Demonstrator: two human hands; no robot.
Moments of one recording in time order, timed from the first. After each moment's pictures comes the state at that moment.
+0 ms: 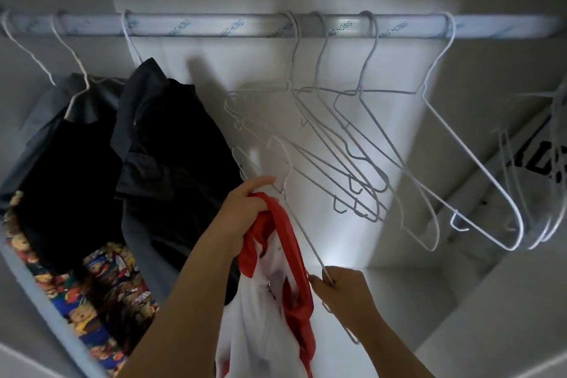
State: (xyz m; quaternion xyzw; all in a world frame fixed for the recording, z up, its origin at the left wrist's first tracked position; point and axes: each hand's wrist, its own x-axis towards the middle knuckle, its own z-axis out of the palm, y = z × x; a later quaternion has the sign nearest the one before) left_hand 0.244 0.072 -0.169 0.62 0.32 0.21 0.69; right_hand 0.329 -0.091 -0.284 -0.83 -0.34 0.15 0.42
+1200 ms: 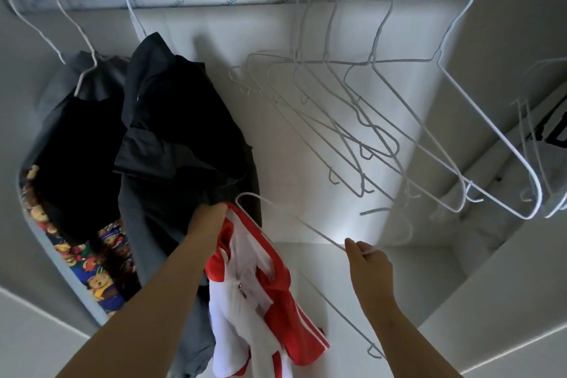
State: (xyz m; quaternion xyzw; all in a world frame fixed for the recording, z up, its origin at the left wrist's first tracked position) left_hand 0.216 0.126 -0.253 0.59 0.60 0.17 0.51; right_hand 0.316 -0.103 -0.289 -0.82 -0.13 0.13 0.55
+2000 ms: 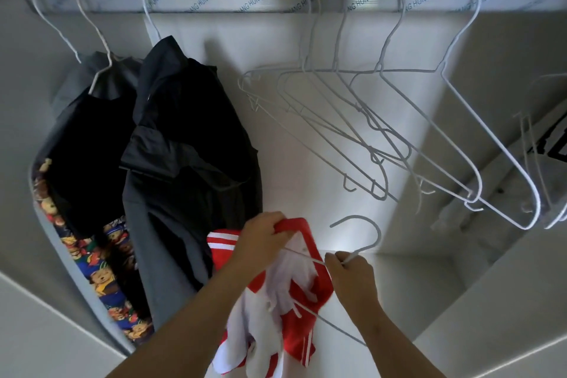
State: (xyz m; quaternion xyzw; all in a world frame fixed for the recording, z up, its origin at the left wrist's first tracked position) left_hand 0.220 0.048 -0.249 0.88 0.29 0.16 0.34; right_hand 0.304 -0.094 -0.291 -0.84 -0.21 0.16 0.46
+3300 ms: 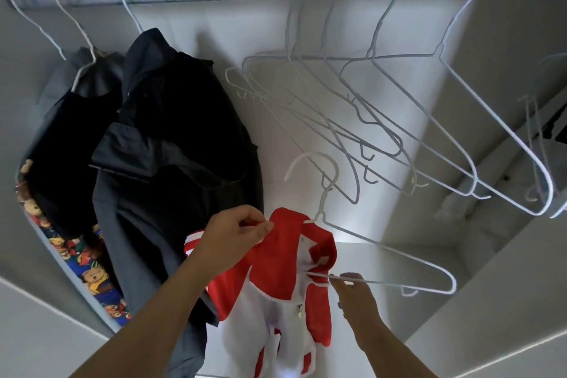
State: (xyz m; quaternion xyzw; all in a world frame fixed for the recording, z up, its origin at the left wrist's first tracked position) left_hand 0.187 0.059 -0.230 0.85 0.26 0.20 0.41; right_hand 0.302 -0.115 -0.338 -0.79 -0.04 0.34 0.51
